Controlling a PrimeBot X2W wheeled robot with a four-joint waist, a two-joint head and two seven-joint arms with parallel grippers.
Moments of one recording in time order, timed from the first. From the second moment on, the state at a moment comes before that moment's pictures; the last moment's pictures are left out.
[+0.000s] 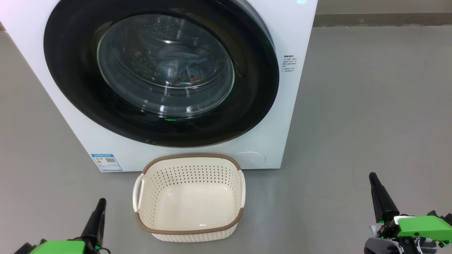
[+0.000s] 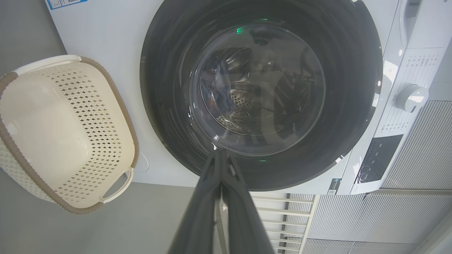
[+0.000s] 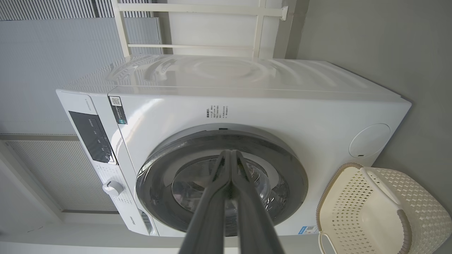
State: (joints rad) left arm -0.07 0.04 0.08 0.27 -1.60 -0.13 0.11; right arm -0.10 -0.05 -0.13 0.28 1.61 0.13 0.10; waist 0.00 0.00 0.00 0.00
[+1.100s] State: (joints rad) left arm -0.07 0.04 0.08 0.27 -1.60 -0.13 0.11; right arm -0.10 -0.05 -0.14 0.28 1.61 0.13 0.11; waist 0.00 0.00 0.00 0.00
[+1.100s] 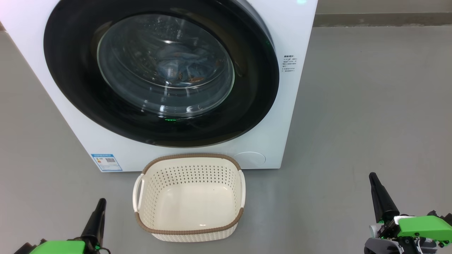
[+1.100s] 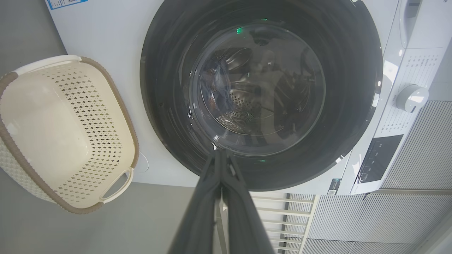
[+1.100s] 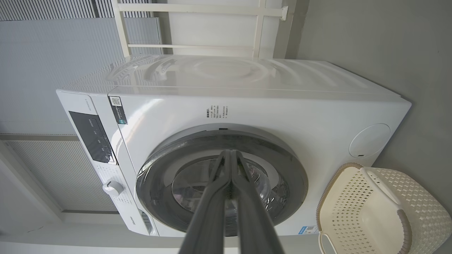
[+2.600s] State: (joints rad) left arm -0.07 0.04 0.08 0.27 -1.60 -0.13 0.11; right arm -0.10 -0.05 -0.14 0.28 1.61 0.13 0.11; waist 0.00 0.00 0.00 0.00
